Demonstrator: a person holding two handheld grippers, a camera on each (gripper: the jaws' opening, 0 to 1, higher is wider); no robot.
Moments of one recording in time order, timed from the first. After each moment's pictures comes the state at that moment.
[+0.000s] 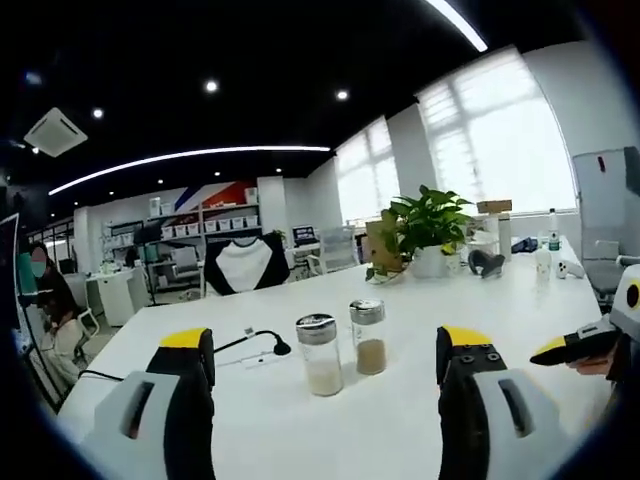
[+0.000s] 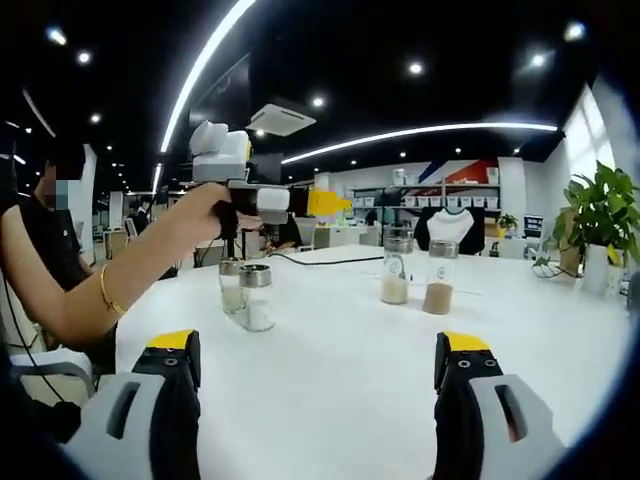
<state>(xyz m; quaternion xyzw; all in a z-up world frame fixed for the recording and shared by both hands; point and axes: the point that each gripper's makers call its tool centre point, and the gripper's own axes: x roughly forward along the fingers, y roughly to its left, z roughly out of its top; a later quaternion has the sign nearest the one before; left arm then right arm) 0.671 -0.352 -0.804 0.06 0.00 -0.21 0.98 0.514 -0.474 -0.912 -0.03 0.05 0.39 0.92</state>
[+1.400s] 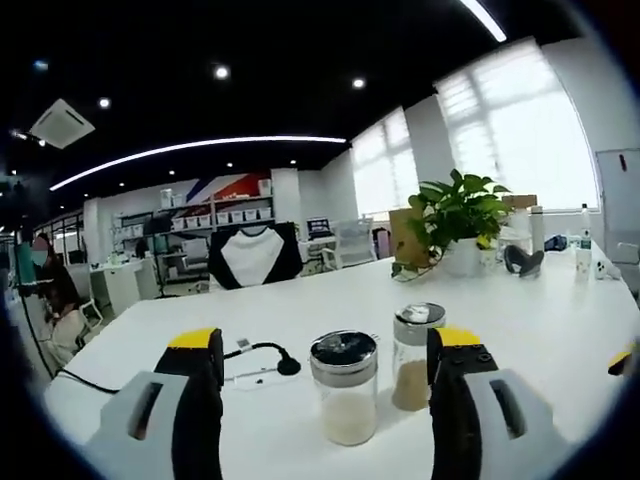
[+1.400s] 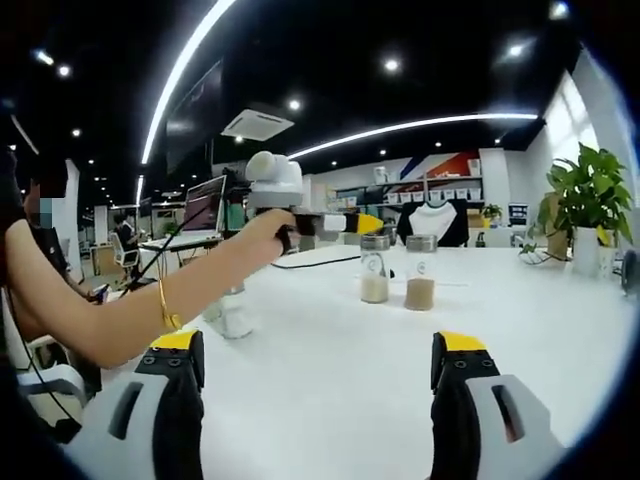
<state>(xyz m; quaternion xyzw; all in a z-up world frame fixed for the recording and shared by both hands) 0.777 -0.376 -0.835 0.04 0.00 -0.15 0.99 0.536 -0.489 -0.911 0.00 0.05 0.36 0.93</state>
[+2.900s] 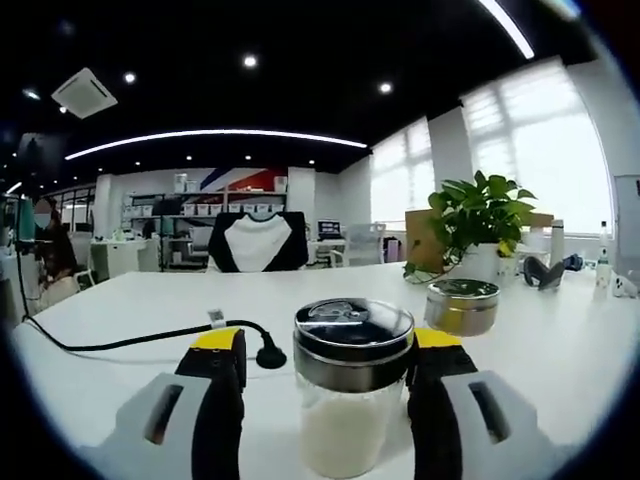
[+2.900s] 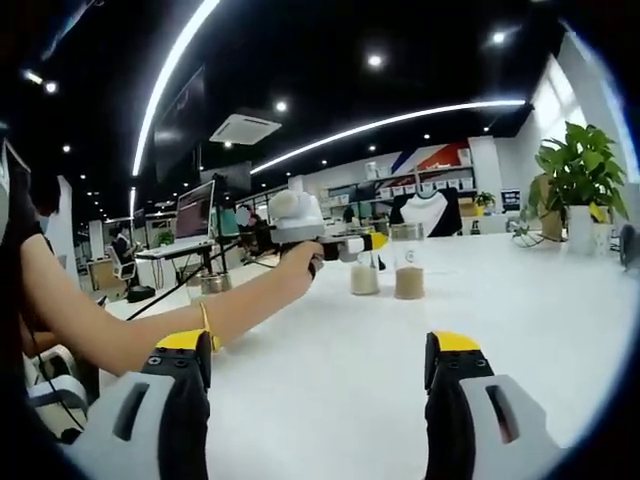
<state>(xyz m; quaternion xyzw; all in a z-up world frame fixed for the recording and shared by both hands) 0.817 -0.400 -0.893 0.00 0.00 -0.15 0.99 0.547 -0.505 -0.920 0.04 0.06 0.35 0.93</state>
